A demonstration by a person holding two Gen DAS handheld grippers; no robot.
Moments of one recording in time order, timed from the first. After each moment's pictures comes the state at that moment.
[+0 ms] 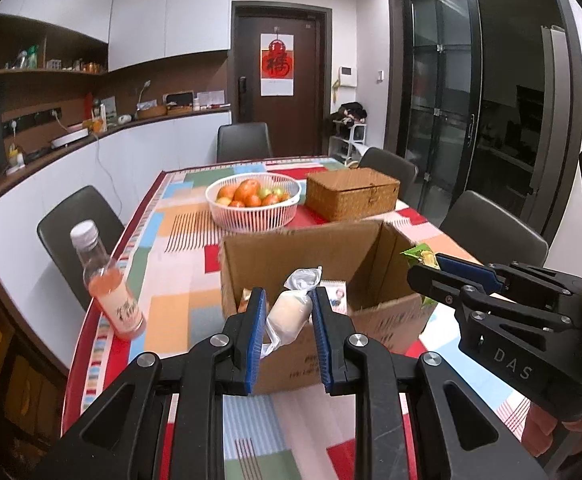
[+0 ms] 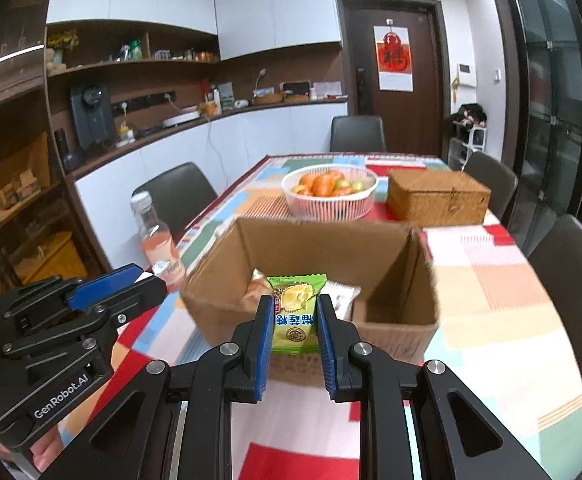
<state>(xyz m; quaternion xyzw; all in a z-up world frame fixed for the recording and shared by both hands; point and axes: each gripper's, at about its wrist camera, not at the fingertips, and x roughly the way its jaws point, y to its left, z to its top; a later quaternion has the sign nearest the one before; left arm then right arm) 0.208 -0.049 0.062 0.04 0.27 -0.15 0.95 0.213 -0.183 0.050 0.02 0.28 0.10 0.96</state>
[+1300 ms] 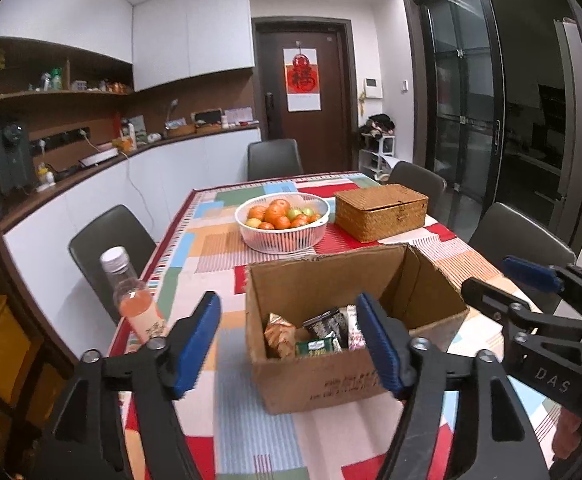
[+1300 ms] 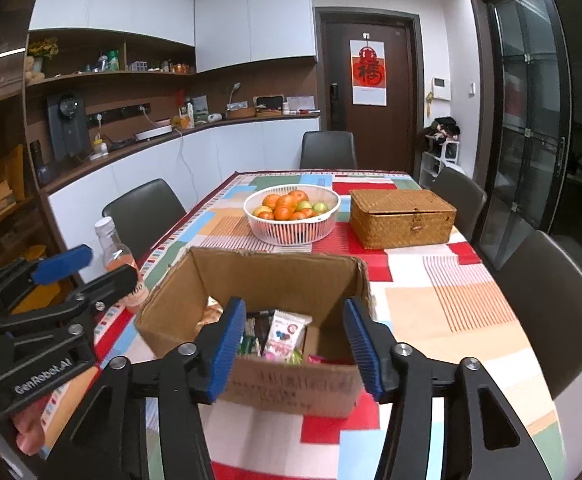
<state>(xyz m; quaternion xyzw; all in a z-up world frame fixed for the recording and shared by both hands) 0.192 -0.056 0.073 0.06 0.24 -0.09 0.97 0.208 -0.214 0.065 0.01 0.25 0.04 0.97</state>
